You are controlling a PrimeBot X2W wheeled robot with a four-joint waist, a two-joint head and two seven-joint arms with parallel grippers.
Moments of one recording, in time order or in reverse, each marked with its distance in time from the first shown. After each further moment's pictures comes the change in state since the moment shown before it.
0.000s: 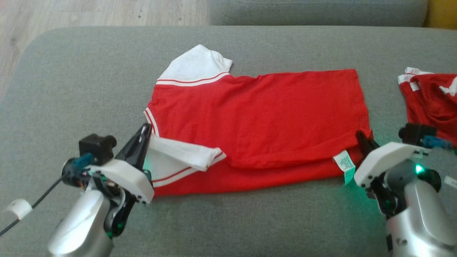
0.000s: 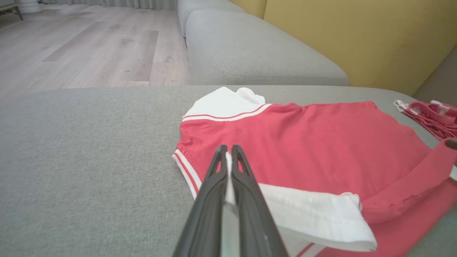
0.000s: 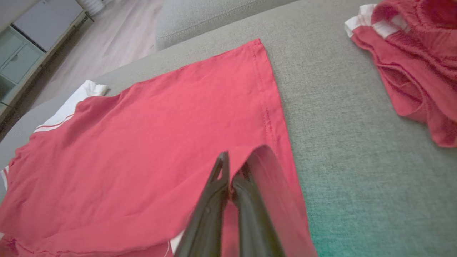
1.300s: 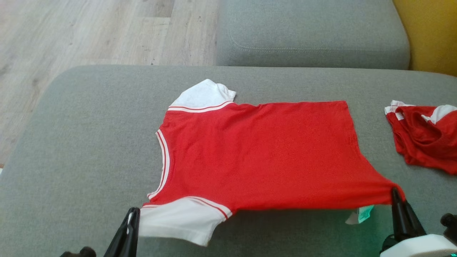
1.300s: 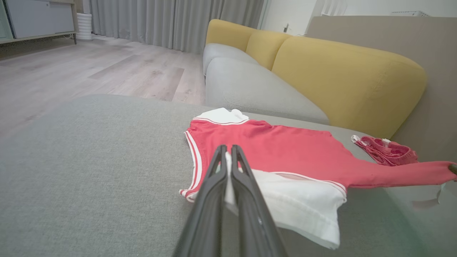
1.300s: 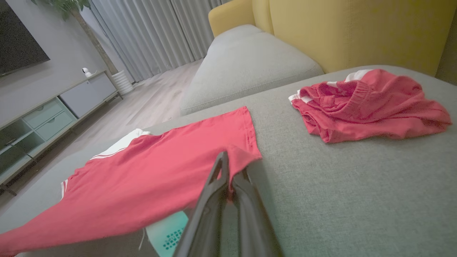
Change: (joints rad) left arm 0.699 0.100 0.096 -0.703 0.036 0.249 -0.073; right arm 0.543 0.003 -0.002 -0.457 0.073 0.000 -0.311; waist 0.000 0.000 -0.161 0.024
